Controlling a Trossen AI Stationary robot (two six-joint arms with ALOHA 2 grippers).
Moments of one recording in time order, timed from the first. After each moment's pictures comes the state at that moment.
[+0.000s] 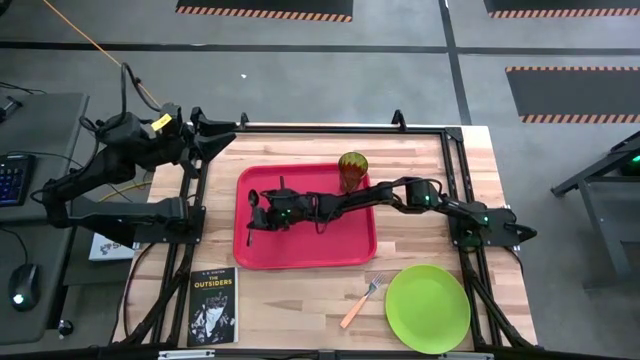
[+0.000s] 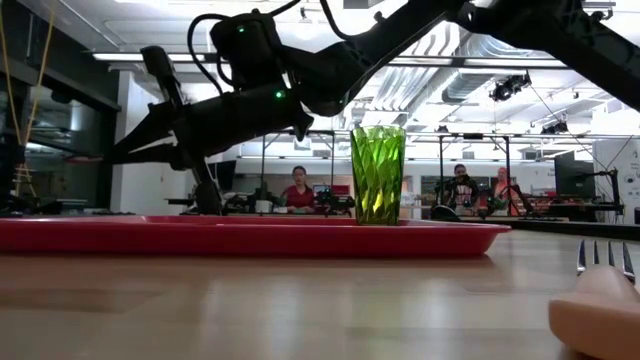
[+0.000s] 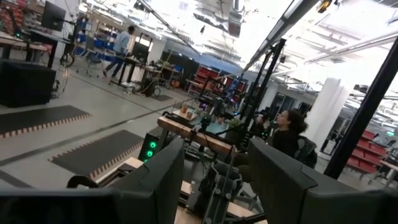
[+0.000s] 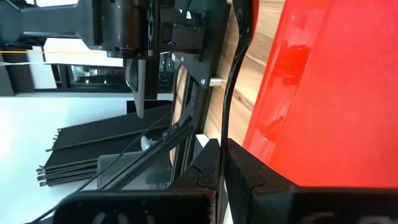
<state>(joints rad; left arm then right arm) 0.27 0.68 1.05 -0.19 0.02 -0.37 0.00 2.48 1.86 0.30 -0.18 1.38</state>
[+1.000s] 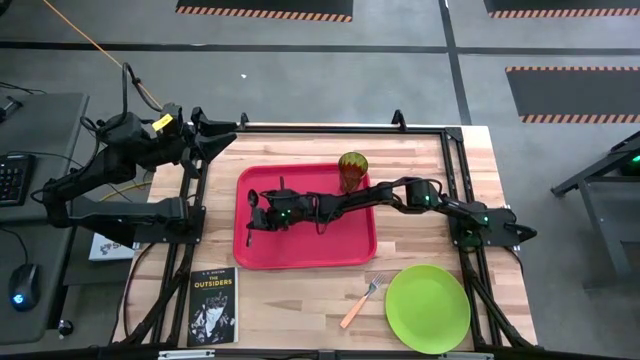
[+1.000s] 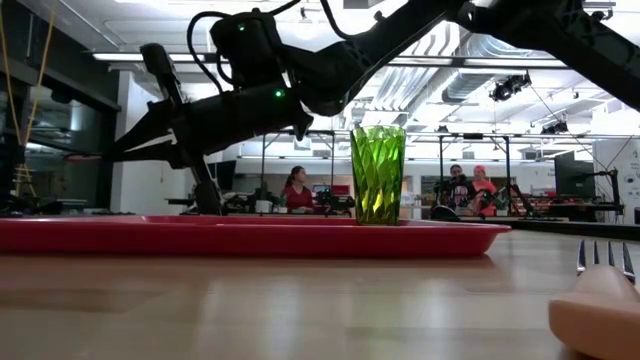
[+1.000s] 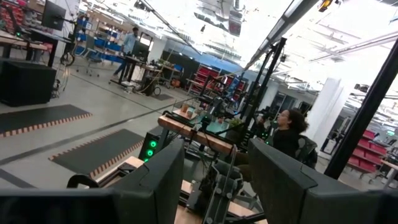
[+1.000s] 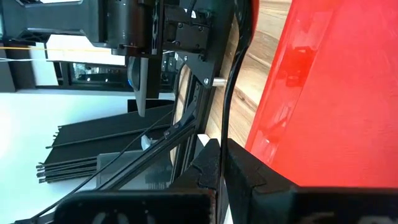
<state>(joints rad) 0.27 0.68 1.05 -0.19 0.02 -0.37 0.00 2.48 1.86 0.31 -0.18 1.36</state>
